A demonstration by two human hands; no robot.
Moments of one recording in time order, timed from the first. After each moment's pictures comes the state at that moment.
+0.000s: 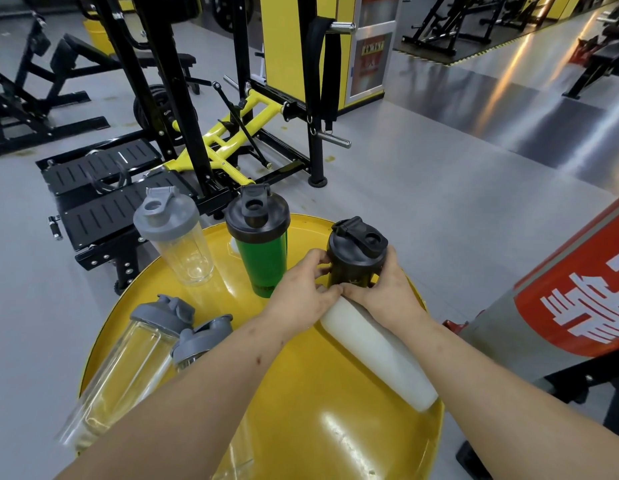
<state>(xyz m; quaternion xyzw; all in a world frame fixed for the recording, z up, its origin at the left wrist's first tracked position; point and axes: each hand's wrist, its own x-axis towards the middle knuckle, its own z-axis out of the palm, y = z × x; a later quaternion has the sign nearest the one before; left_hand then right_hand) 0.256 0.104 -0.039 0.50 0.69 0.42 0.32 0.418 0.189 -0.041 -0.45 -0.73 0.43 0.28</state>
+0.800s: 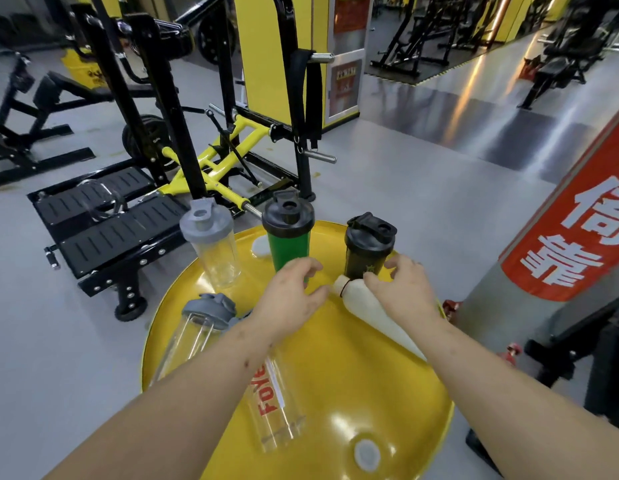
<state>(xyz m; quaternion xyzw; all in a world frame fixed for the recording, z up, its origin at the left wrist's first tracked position) 0.214 0.017 -0.001 0.57 0.71 0.34 0.25 0.407 0.110 0.002 -0.63 -0.70 0.26 0.22</state>
